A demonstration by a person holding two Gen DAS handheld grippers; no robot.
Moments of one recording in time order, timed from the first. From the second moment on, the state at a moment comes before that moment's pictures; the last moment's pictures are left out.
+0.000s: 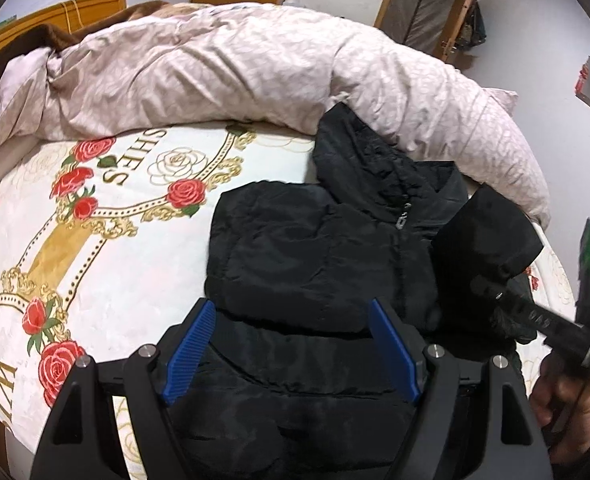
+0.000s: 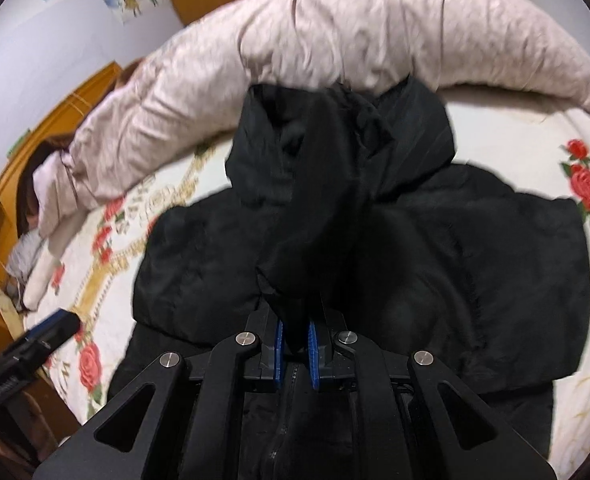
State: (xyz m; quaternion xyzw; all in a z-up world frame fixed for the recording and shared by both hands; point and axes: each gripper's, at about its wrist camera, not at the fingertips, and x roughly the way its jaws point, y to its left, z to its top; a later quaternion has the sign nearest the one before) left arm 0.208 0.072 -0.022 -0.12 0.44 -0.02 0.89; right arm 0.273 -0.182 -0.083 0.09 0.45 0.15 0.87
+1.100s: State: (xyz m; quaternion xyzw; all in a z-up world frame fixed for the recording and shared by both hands) left arm 0.298 -0.037 -0.086 -0.07 0.50 -0.13 0.86; right arm 0.257 -0.323 -0.083 0.10 0.42 0.05 0.90
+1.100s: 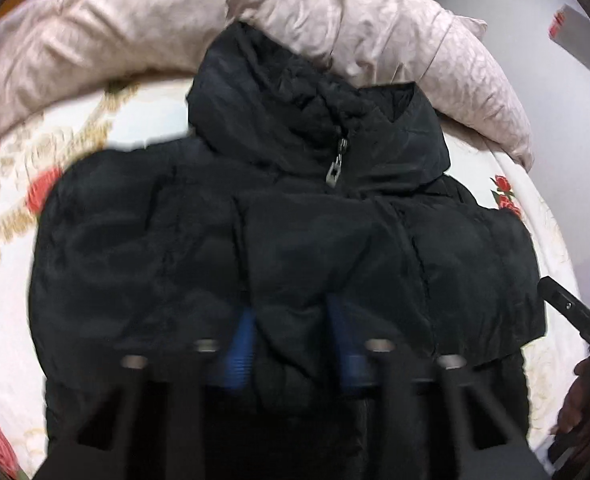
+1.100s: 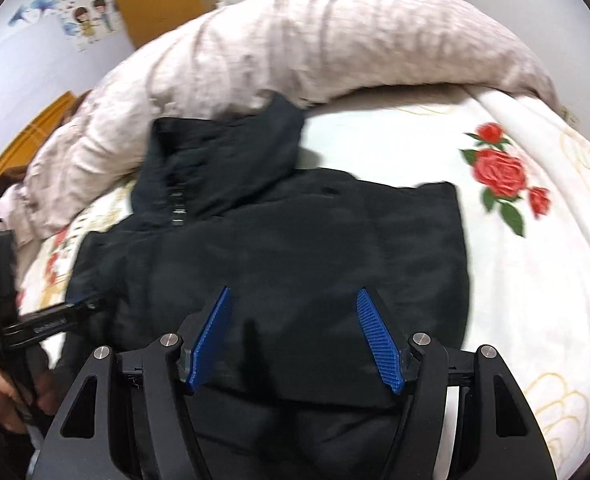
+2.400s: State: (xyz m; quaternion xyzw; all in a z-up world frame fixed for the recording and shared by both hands) left arm 0.334 -0.049 -0.105 -0.02 0.47 -0.10 0.88; right arm 0.324 -0.373 -0.132 0.04 0.47 -0.02 0.88
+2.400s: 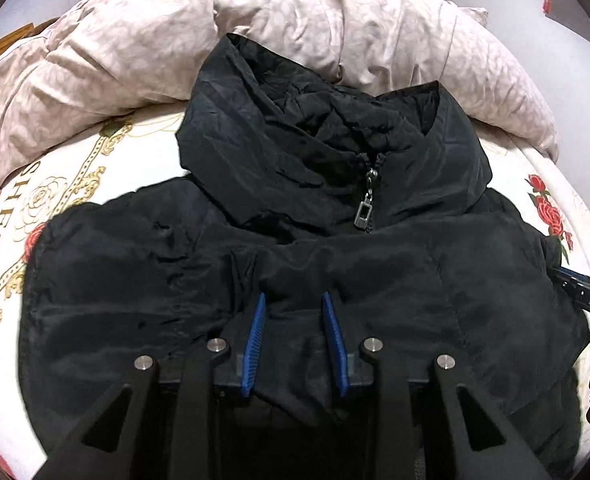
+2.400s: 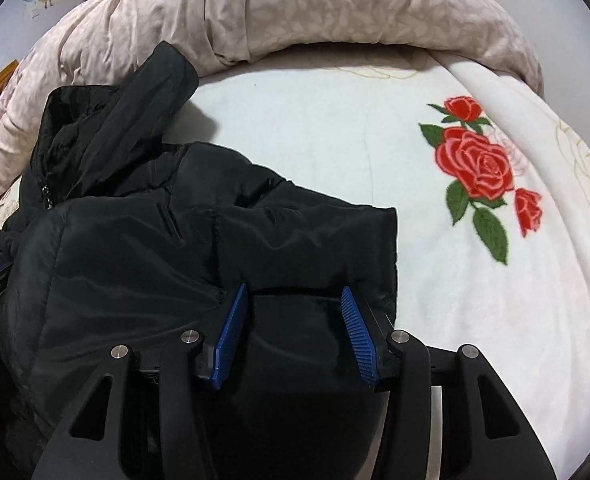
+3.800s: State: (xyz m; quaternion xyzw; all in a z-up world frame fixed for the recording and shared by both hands) left arm 0.130 -0.023 0.022 -0.03 0.45 -0.08 0.89; right arm 0.104 -0.262 -0.021 0.04 0.42 0.08 0.90
